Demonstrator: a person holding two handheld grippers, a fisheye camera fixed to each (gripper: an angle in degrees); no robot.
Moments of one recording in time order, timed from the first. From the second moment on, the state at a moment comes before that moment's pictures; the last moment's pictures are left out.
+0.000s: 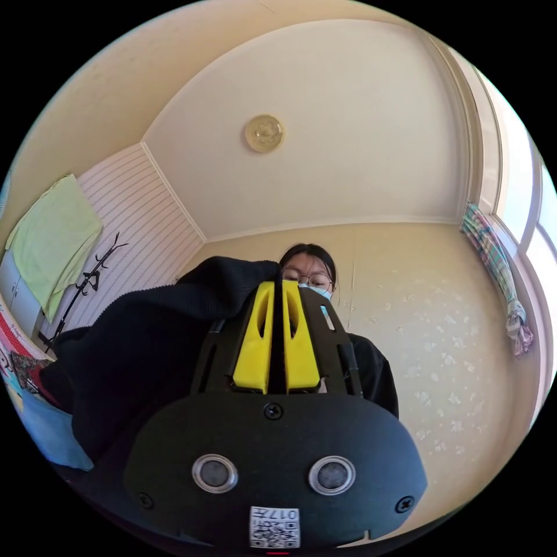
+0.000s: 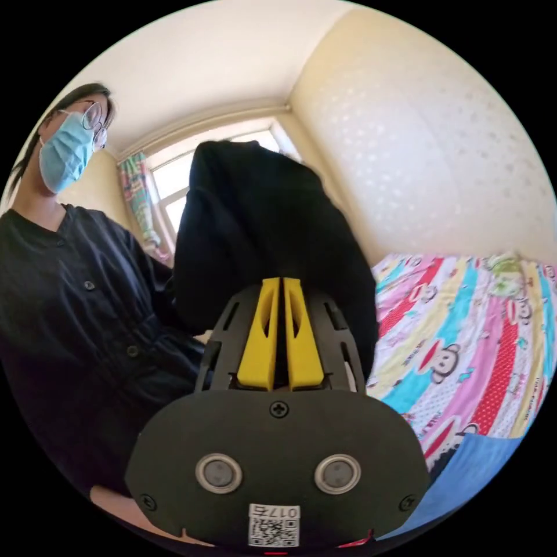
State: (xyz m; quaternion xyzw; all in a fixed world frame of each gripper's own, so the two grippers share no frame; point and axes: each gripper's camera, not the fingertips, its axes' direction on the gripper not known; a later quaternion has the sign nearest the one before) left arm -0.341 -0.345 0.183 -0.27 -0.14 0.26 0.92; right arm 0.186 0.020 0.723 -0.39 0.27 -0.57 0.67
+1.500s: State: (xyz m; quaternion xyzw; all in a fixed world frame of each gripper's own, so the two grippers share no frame) left arm -0.301 -0.350 0.288 -0.36 0.00 0.31 0.88; right arm 0.124 -0.099 0.694 -0.33 0.20 -0.60 0.70
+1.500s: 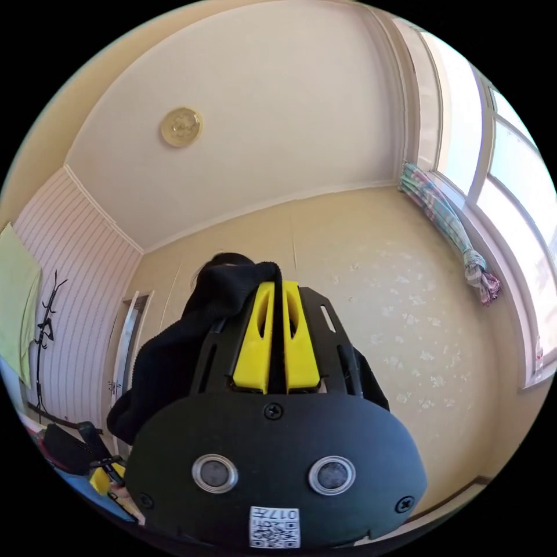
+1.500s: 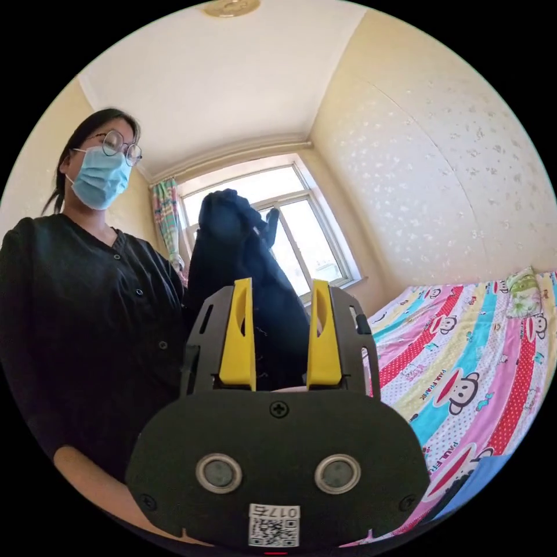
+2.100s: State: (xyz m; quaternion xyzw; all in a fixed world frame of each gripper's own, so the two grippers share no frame) left arm -0.300 -0.389 0.270 -0.21 -0.05 0.29 0.93; right arm 0.145 -0.143 0.705 -0.49 -0.07 -0.33 0.80
